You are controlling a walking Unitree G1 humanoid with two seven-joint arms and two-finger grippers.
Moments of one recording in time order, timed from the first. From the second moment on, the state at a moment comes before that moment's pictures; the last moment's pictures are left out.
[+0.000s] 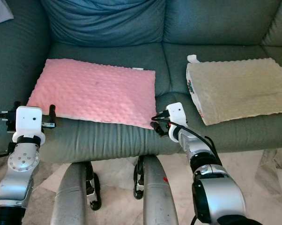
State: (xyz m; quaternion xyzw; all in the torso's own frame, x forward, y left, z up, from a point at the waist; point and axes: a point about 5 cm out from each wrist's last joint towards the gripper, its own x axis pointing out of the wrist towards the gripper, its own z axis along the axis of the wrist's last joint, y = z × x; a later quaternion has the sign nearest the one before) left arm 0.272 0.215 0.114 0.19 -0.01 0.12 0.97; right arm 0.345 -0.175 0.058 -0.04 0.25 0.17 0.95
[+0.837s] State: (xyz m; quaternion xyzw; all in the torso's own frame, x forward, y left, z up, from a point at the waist) left arm 0.274 0.215 0.119 0.19 -0.01 0.12 0.97; right arm 0.362 -0.201 0.107 -0.05 0.10 0.09 0.99
